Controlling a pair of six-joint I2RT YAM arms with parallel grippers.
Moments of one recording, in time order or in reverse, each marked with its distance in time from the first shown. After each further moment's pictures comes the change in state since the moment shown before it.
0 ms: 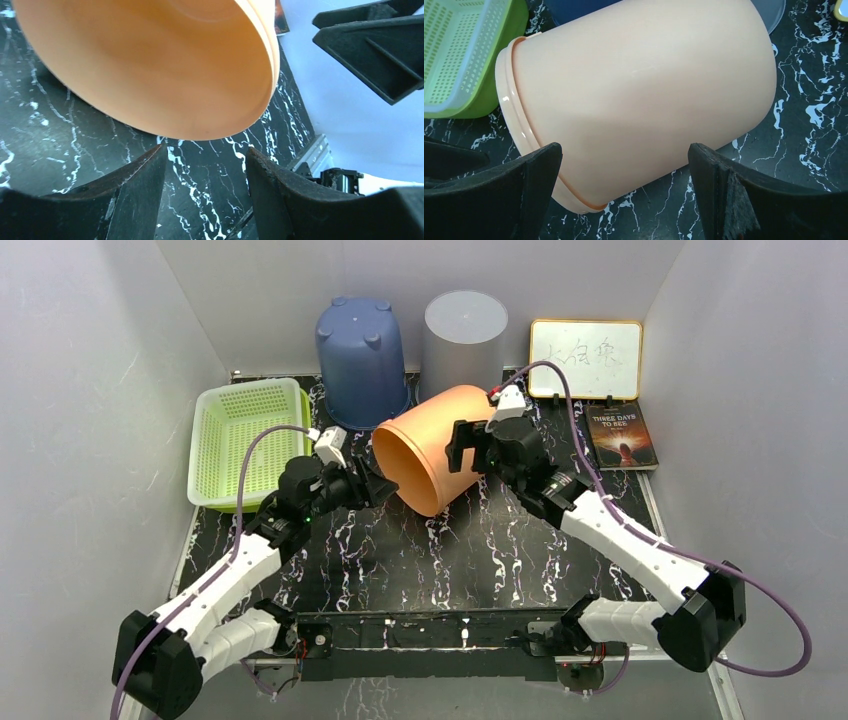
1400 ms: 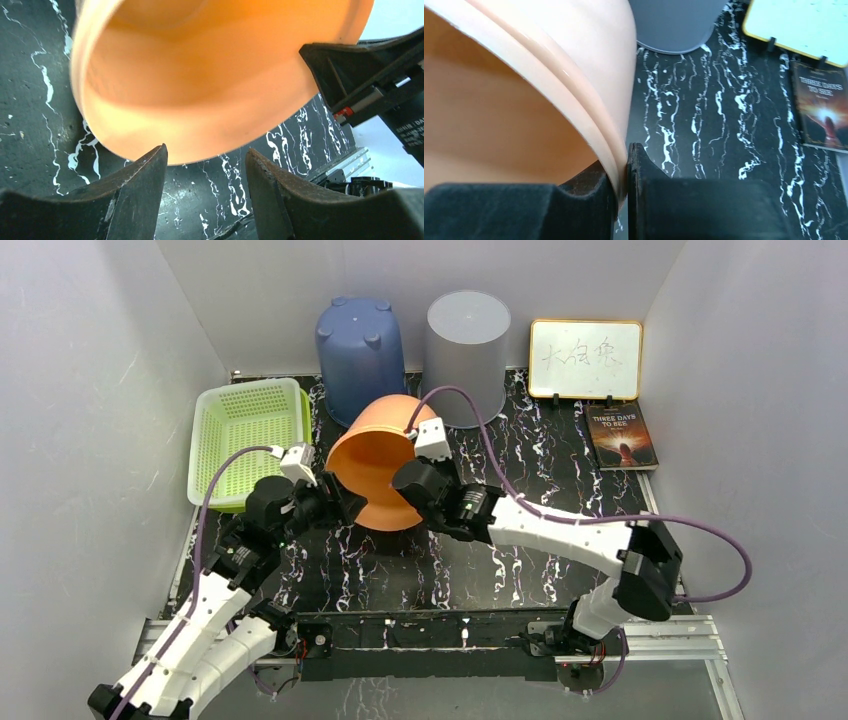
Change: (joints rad) left arm 0.000 -0.318 0.047 -0.459 -0.208 0.076; right arm 0.432 0.353 0.207 -0.143 0.772 -0.021
